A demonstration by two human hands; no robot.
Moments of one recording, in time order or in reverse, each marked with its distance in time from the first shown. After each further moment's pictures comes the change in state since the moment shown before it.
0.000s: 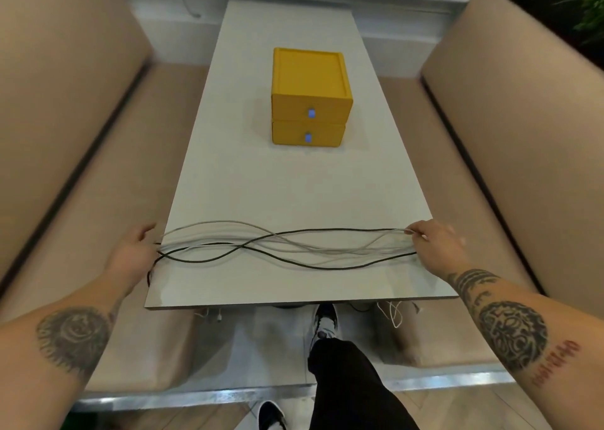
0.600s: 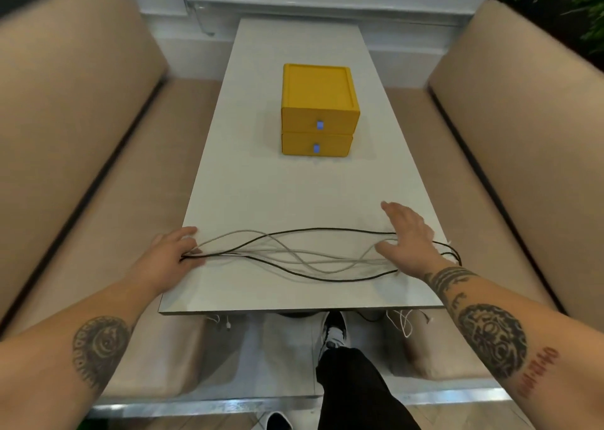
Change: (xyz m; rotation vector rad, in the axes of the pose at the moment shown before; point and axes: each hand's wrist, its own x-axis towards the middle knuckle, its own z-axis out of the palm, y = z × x) left_hand 0.000 0.008 0.002 0.629 -0.216 0.543; right_hand -0.013 -0.064 0.000 0.046 -0.074 -0.264
